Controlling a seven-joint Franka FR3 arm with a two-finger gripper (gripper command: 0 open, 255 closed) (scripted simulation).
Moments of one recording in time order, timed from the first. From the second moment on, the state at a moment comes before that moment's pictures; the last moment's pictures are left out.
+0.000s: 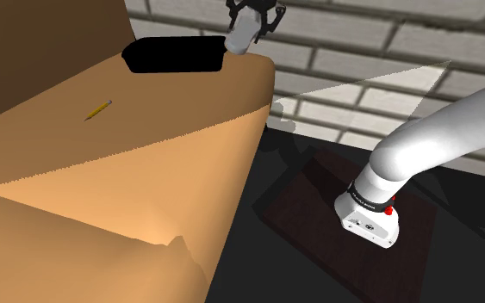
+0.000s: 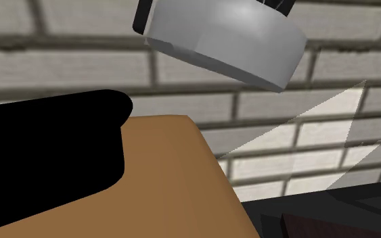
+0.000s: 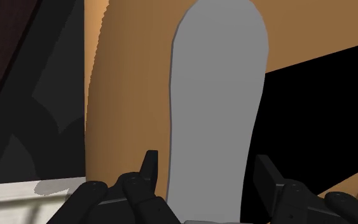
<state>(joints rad) -0.20 -0.47 0.32 -1.99 0.26 1.89 1.14</state>
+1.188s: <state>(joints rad) -0.19 0.02 0.47 -1.40 0.04 1.78 1.34</state>
